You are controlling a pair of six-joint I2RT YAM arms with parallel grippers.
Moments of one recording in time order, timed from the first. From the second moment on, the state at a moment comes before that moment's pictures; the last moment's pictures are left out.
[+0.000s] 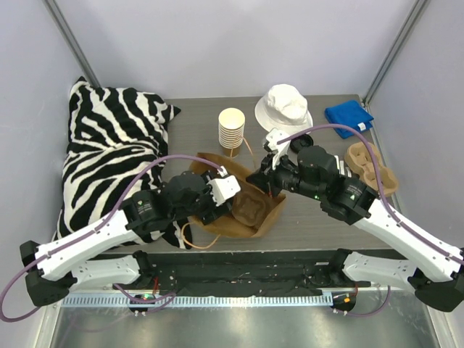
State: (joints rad) left arm -1.05 0.99 1.04 -0.66 -0.12 0.24; right arm 0.87 1.00 1.15 -0.44 -0.11 0.13
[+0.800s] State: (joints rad) left arm -1.05 1.06 0.90 -0.35 -0.32 0.51; right arm 0.98 0.98 1.16 -0.43 0.05 0.04
